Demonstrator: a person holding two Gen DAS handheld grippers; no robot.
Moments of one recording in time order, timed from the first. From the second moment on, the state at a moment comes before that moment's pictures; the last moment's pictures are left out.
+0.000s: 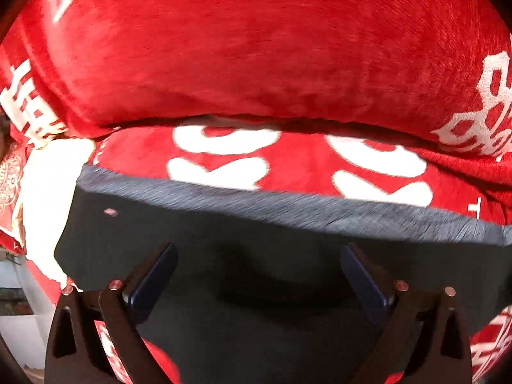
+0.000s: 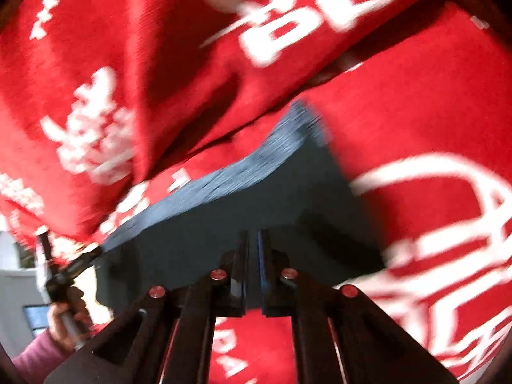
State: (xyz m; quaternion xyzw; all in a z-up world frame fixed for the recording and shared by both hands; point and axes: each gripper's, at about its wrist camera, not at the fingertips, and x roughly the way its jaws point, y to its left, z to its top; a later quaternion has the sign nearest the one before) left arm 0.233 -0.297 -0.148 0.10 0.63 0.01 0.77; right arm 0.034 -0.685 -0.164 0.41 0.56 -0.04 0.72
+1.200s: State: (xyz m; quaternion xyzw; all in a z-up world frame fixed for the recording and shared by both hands) left arm 0.230 -0.045 -0.217 0.07 0.65 -0.03 0.76; right arm 0.110 -0.306 -0.215 0.51 0.59 0.13 0.61
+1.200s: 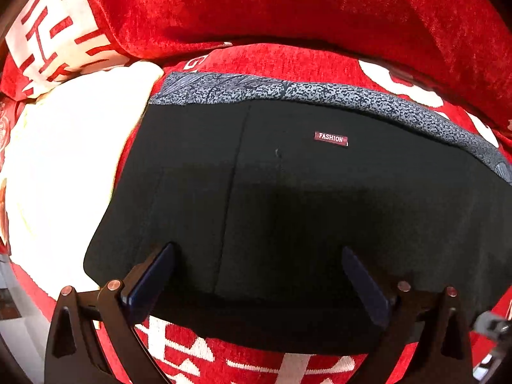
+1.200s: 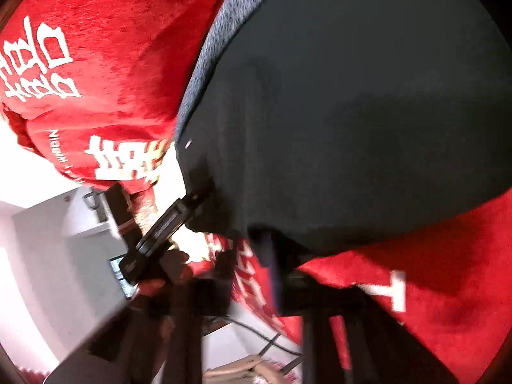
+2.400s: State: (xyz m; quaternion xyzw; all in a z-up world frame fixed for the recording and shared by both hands) left arm 0.186 -0.127 -0.185 0.04 0.66 -0.15 0.74; right arm 0.069 -0.347 -0.235 0.61 0.55 0.06 0.57
